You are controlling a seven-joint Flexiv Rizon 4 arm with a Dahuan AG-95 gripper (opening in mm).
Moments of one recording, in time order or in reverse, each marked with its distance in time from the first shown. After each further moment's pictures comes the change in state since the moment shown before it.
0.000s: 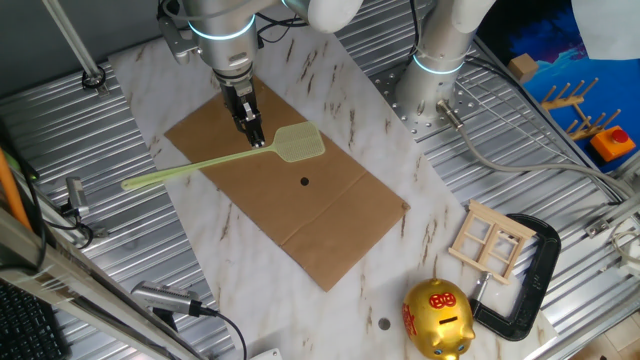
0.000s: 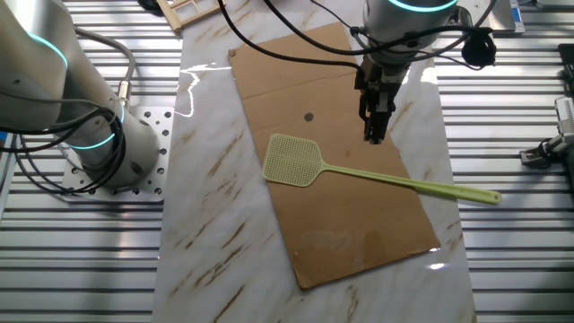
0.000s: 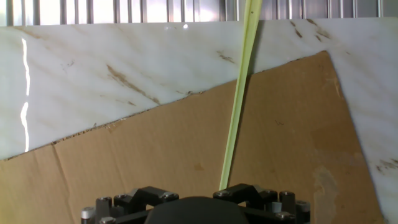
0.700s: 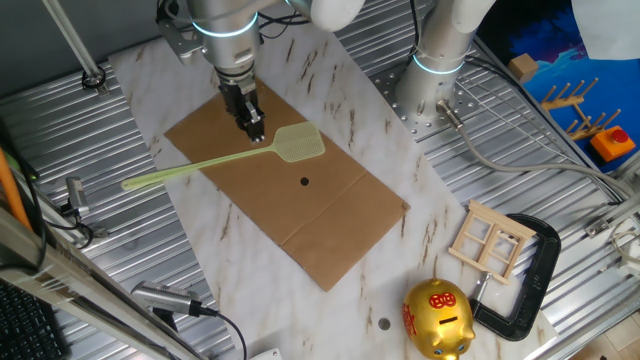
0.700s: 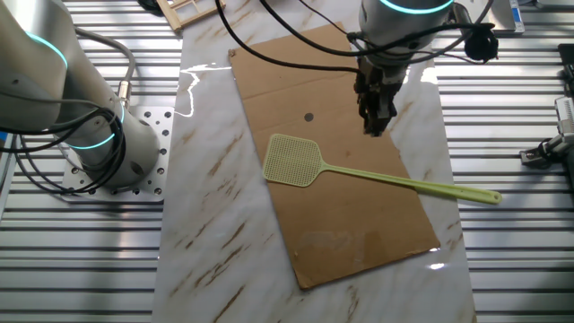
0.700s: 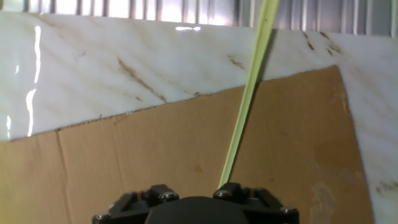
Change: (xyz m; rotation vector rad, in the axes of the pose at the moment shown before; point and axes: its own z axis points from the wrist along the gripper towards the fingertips) arm 0.001 0.000 0.000 -0.007 -0.020 -0.138
